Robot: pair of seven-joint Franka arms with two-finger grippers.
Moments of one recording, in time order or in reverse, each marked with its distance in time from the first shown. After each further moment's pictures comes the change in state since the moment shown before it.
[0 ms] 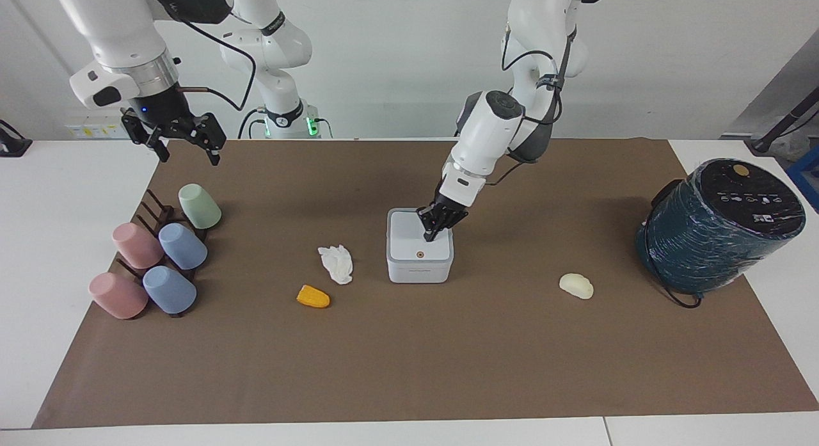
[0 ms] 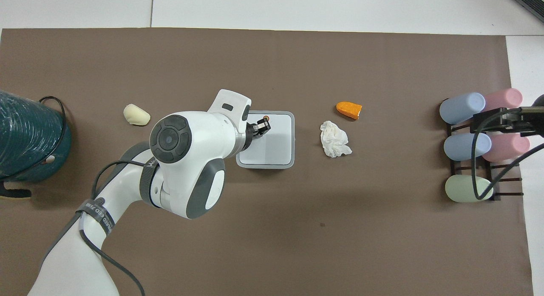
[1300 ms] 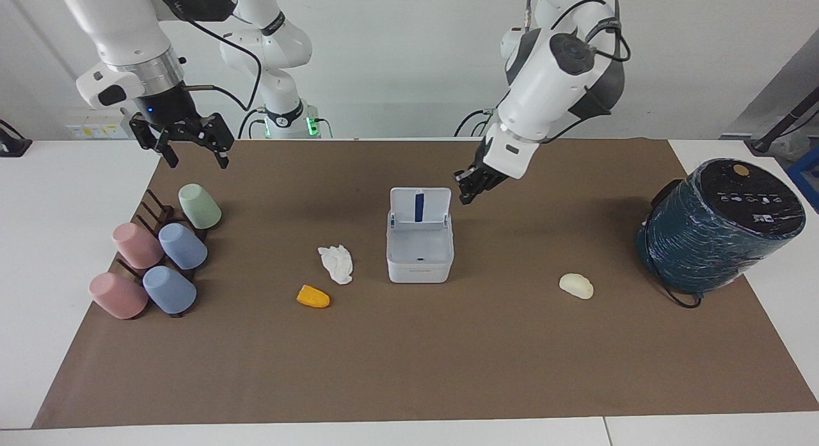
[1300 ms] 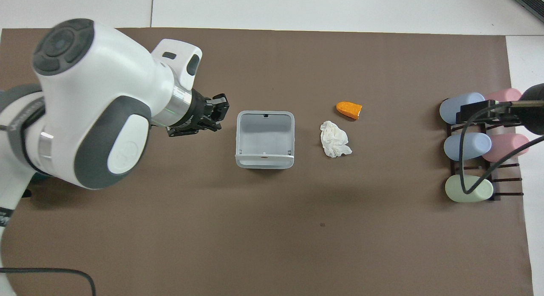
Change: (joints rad) left arm 0.130 -0.066 0.062 0.393 0.061 -0.721 -0.013; right arm 0.043 0.003 0.006 -0.016 0.063 0.101 0.000
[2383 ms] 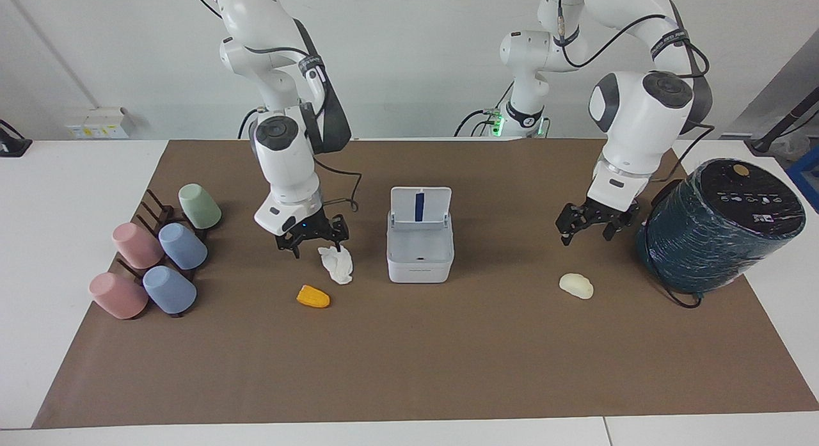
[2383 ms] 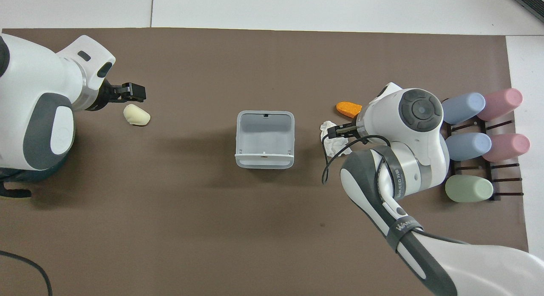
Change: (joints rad) left arm 0.244 -0.003 0.009 -0.271 0.252 0.383 0.508; right arm 0.243 0.292 0.006 -0.341 0.002 0.611 0.051
